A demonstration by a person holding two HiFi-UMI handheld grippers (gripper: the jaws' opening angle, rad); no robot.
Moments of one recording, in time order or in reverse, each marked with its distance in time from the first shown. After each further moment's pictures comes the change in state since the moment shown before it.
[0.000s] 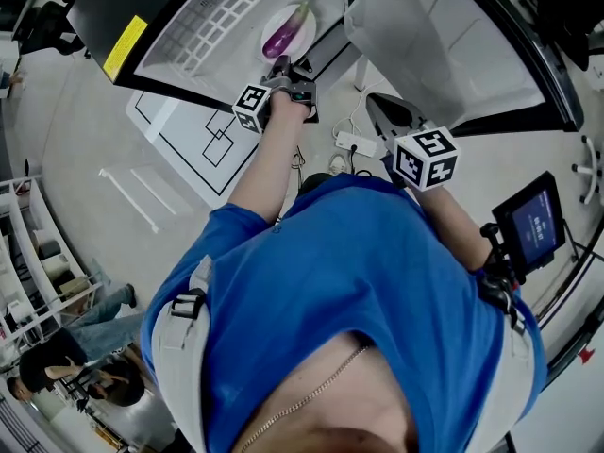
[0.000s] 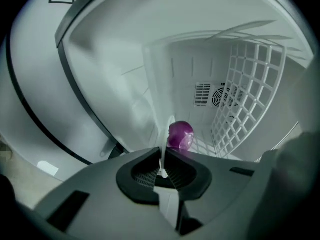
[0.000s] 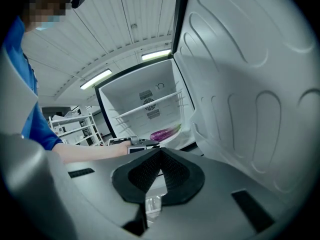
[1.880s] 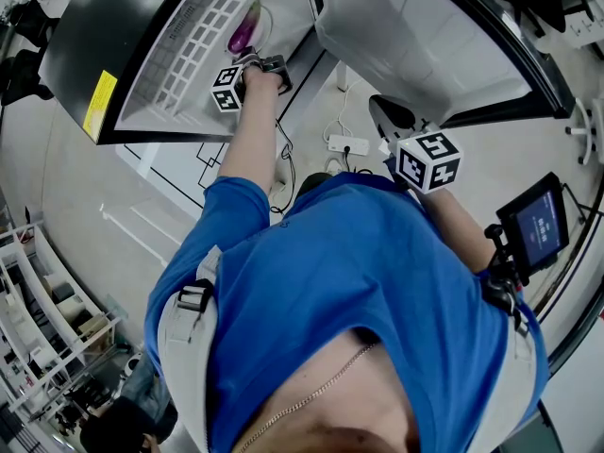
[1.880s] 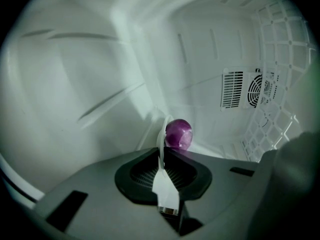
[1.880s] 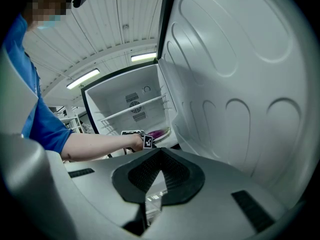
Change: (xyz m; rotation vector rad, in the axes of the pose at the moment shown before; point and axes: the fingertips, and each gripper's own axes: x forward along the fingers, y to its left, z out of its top) left arm 0.107 0.019 0.054 0.035 -0.118 0.154; right arm -0.012 -0.038 0.001 0.037 -0.021 -0.145
